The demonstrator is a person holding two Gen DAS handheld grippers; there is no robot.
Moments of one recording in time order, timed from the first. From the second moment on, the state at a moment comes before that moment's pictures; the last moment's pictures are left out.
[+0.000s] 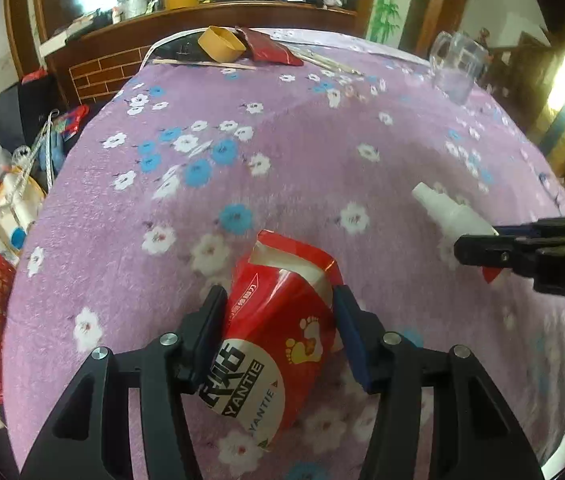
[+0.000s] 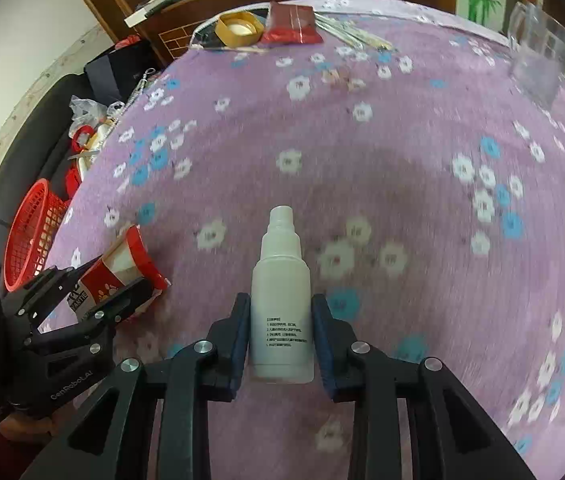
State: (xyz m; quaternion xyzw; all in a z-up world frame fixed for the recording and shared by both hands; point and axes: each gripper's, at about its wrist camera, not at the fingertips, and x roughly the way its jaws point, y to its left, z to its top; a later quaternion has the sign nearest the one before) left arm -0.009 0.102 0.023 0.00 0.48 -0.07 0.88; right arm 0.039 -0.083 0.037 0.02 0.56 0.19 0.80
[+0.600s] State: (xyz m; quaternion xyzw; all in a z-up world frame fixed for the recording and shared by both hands) left arm -0.033 0.102 0.032 0.05 0.46 -0.04 0.88; right arm 0.011 -0.071 0.029 0.03 0.57 0.17 0.80
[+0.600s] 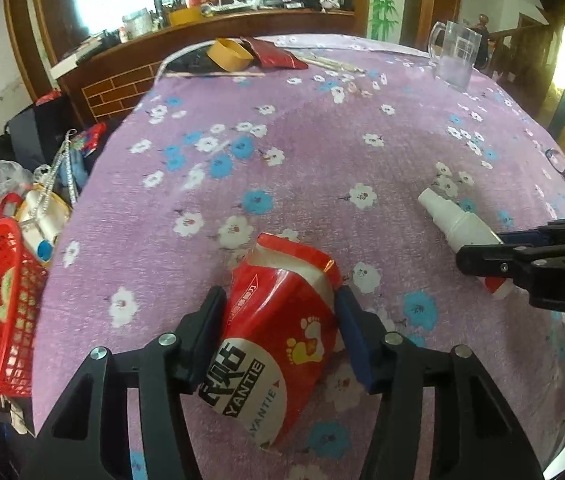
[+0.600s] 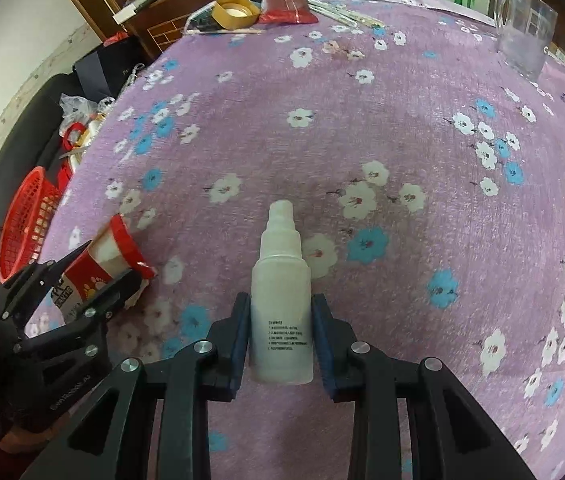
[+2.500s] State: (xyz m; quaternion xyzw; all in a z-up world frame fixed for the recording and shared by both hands) left arm -0.117 0.324 0.113 -0.06 0.37 0.19 0.91; right arm -0.022 0.161 0.115 -0.07 0.49 0.37 0.79
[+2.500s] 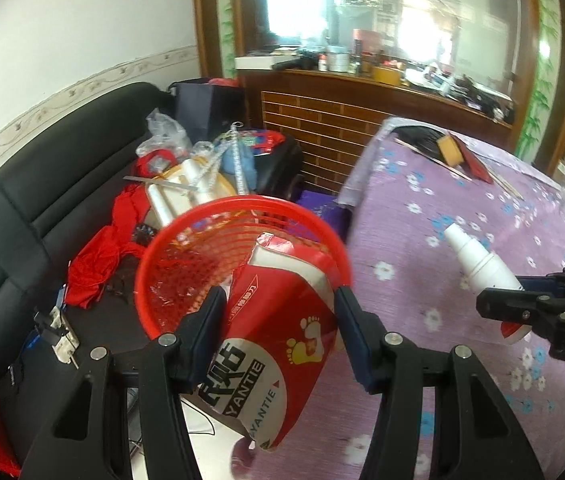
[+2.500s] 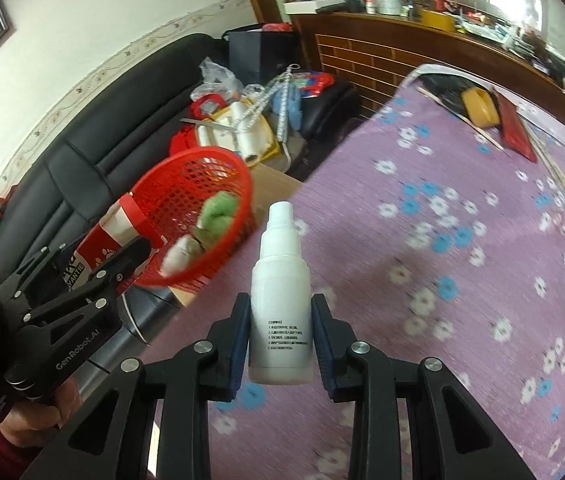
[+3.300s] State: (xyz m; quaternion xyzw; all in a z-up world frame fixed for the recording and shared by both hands) left arm -0.102 0.403 0.096 -0.10 0.39 0.23 0.89; right arm 0.023 0.282 0.117 -0.06 0.50 0.41 0.75
